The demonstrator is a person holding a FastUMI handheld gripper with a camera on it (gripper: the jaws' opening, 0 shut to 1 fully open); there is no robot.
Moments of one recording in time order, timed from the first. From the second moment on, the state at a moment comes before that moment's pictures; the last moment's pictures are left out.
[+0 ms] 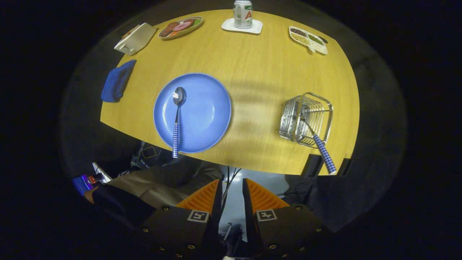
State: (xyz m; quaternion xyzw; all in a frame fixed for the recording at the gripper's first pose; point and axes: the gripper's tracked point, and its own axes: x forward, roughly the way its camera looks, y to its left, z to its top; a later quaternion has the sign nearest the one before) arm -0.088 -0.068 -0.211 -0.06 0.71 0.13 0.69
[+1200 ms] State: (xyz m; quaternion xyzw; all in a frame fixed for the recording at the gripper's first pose) arm -0.064 0.060 -0.295 -0.05 0.70 0.15 0.69
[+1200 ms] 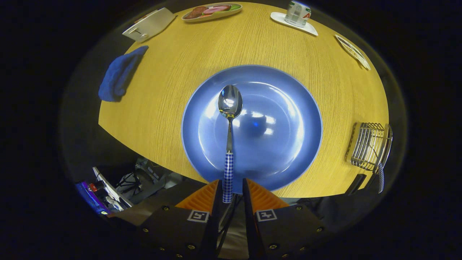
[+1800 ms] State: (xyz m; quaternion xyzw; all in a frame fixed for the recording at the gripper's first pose) arm -0.061 0.055 -0.312 -0.07 0.71 0.16 0.69
